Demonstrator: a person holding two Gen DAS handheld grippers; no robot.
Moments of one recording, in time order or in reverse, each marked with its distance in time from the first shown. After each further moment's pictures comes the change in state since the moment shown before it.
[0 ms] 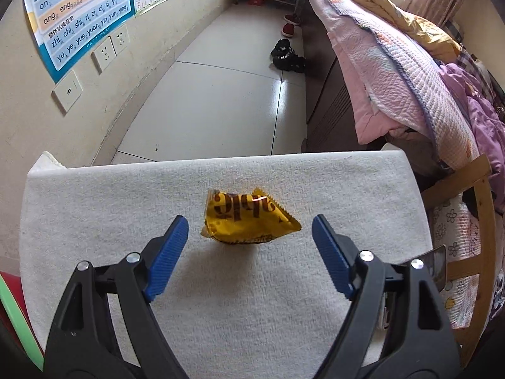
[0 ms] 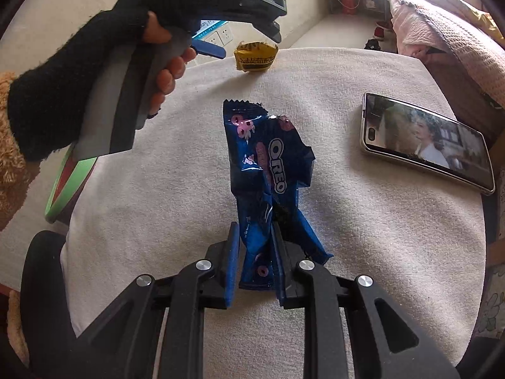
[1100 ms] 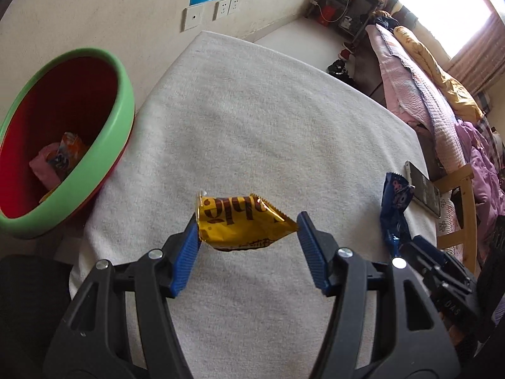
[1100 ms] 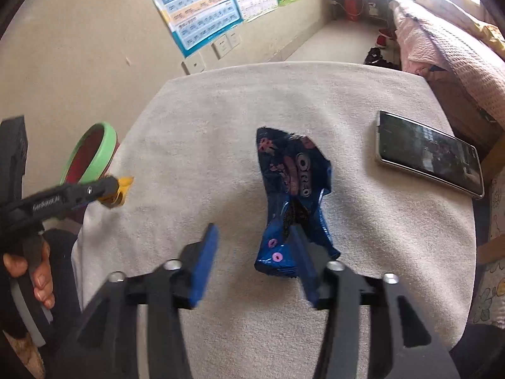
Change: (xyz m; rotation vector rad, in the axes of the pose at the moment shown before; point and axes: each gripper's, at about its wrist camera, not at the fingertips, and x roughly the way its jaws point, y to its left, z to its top) left arm -0.141 0.126 -0.222 -0.350 -0.054 0.019; right arm -0.029 0.031 -0.001 0.030 -0.070 -0.046
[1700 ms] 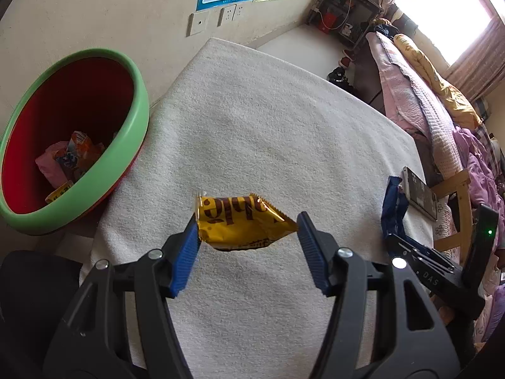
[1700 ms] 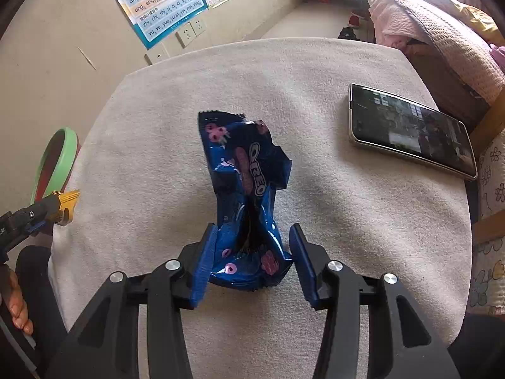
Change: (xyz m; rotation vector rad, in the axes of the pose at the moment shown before) left arm -0.015 0.011 -0.003 -0.016 -0.036 -0.010; right arm 0.027 -0.012 0.008 0.011 0.112 -0.072
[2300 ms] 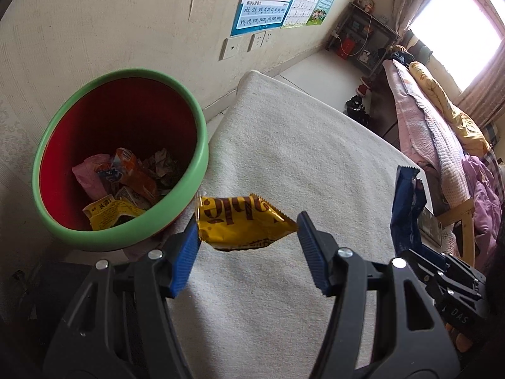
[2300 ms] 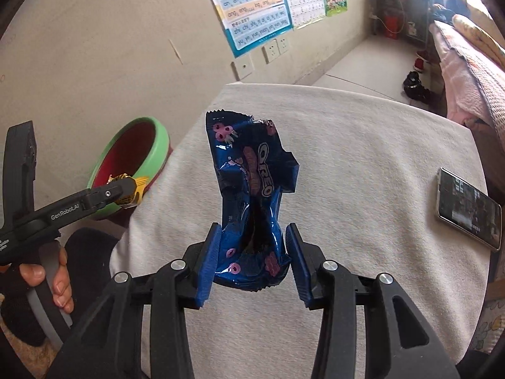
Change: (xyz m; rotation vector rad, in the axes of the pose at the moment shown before) left arm -0.038 0.047 0.013 -0.073 -0.099 0.058; right arm -0.033 0.112 0.022 -0.240 -0.045 0.182
